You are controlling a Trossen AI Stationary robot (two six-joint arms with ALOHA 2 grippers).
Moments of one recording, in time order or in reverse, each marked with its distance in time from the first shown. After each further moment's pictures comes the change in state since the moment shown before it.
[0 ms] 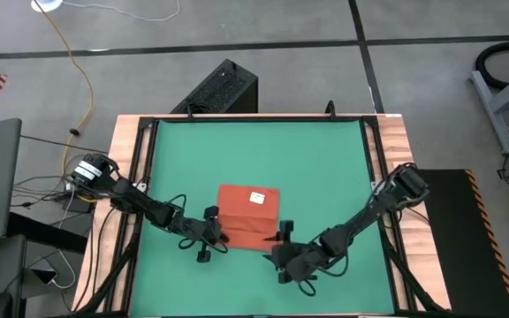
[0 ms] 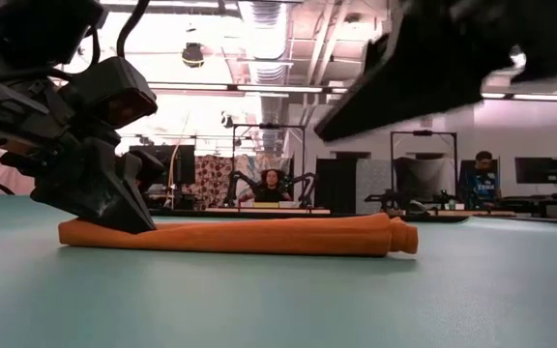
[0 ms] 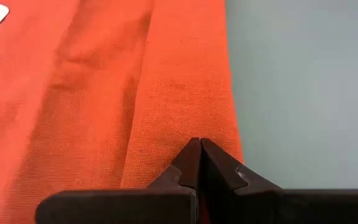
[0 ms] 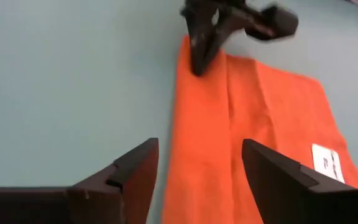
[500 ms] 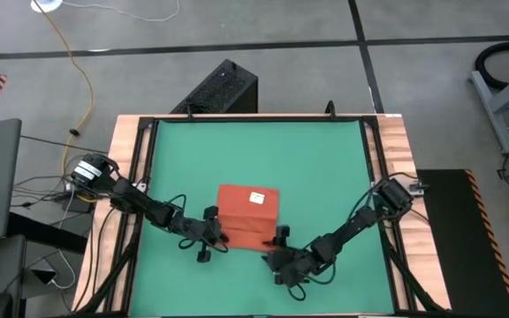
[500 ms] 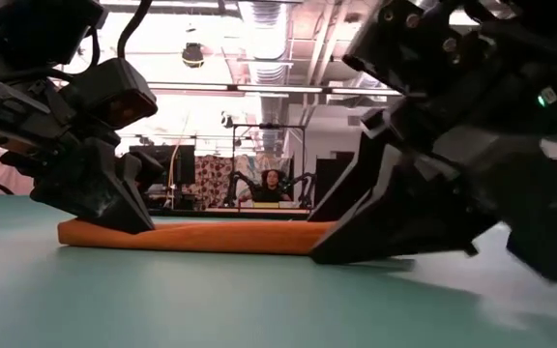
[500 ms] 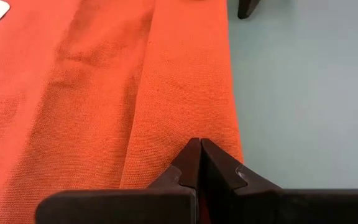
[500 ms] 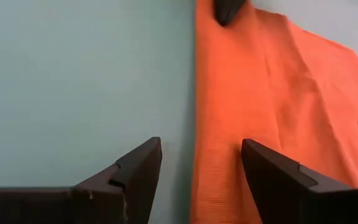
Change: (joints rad) left arm 0.000 0.000 0.000 -0.003 0.001 -0.017; right arm -0.014 0.209 -0.001 0.091 0.011 0.007
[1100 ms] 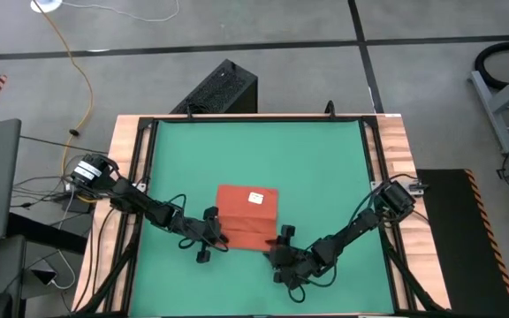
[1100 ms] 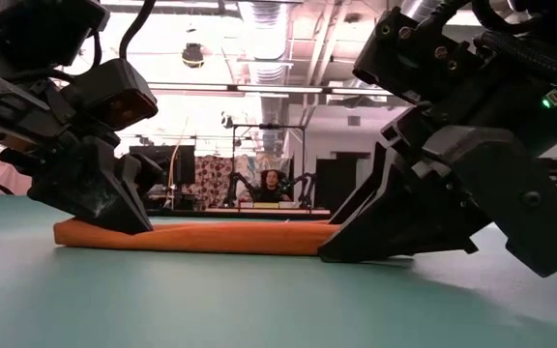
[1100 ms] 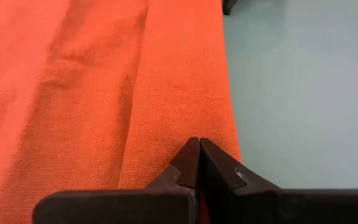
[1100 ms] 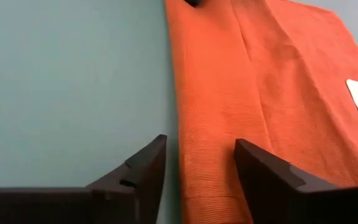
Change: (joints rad) left arm 0.000 0.000 0.000 -0.005 0.048 -0.019; right arm -0.007 0.079 0.006 -0.148 0.049 0.226
